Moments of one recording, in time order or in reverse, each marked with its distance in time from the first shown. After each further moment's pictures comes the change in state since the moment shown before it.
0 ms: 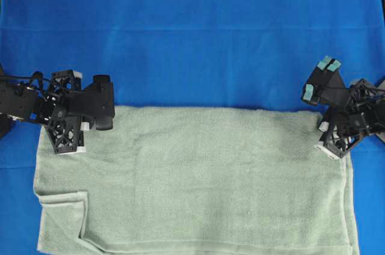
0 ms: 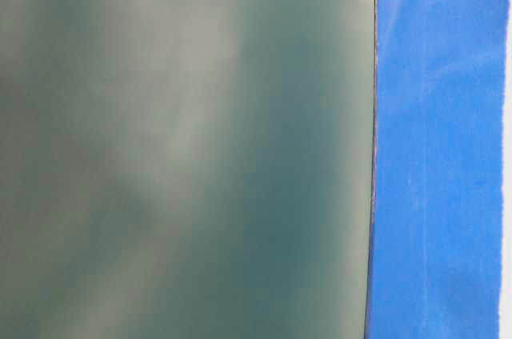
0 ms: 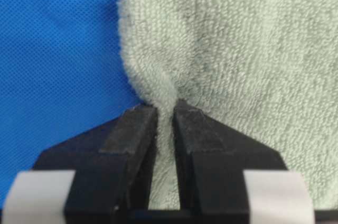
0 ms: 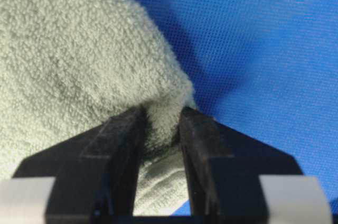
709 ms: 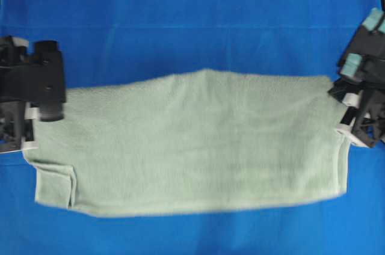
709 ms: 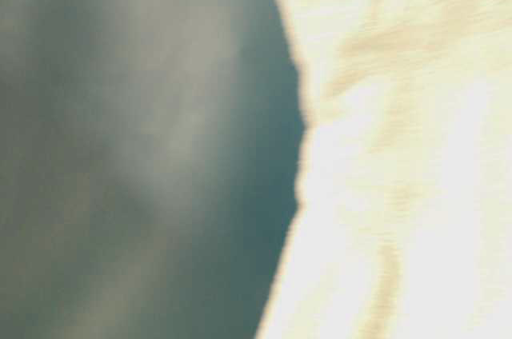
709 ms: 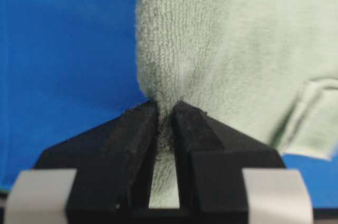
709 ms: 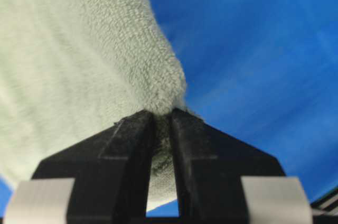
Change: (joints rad) left arm -0.170 -0.420 -0.454 -0.006 0.861 -0.003; right arm 0.166 -0.301 -0.508 -0.259 0.727 -0.012
